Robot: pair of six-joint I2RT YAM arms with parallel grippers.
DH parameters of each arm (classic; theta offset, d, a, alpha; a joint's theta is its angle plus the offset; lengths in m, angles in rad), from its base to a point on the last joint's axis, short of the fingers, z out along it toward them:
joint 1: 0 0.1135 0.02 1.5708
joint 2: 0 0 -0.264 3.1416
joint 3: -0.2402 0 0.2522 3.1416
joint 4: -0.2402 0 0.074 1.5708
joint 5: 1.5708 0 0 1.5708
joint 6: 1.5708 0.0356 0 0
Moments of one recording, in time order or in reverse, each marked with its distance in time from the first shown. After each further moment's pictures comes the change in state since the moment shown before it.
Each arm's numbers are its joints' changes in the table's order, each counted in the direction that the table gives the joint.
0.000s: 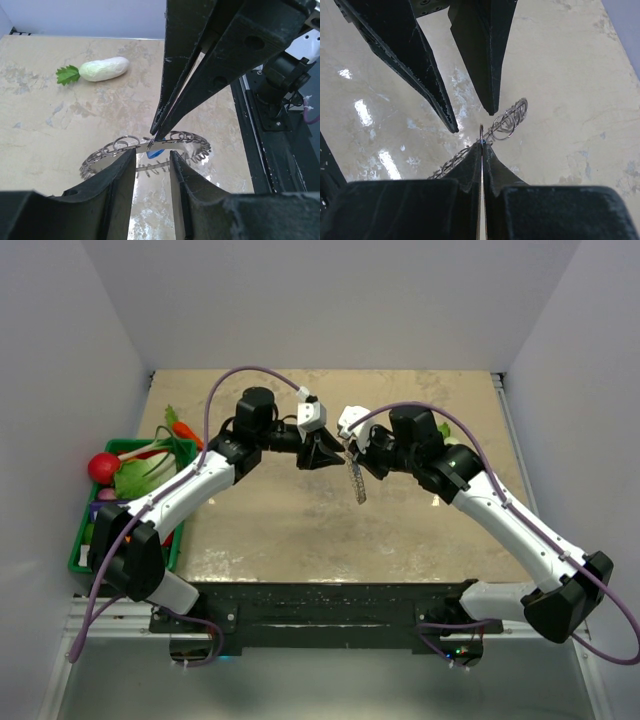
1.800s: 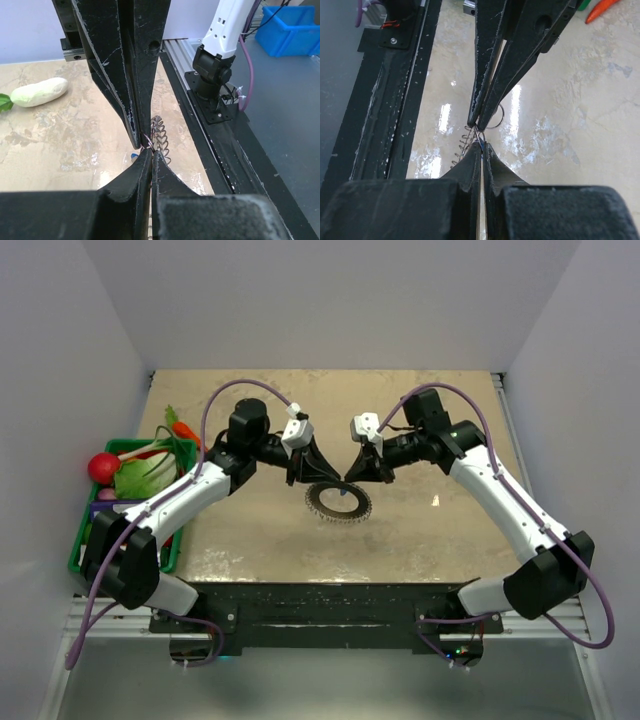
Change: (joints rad) left arm 0.011 0.051 0.130 0.145 0.296 -0.067; right arm -0.201 -0.140 -0.081 -0.243 -0.801 -0.389
